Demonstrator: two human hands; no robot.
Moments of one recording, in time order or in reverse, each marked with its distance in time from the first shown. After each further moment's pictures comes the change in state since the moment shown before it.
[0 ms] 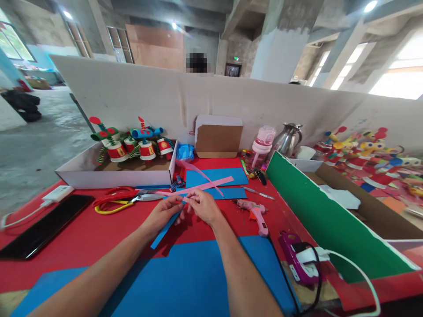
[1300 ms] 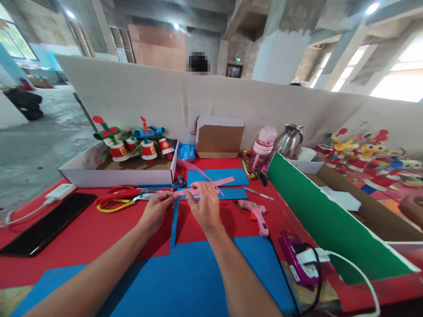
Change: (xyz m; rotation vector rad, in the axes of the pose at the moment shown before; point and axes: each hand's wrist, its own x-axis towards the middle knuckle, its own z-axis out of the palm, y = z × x) left_hand 0.003 0.006 -0.007 -0.062 0.343 0.163; right_hand -0.010 -0.018 0.013 -0.333 0.472 -0.336
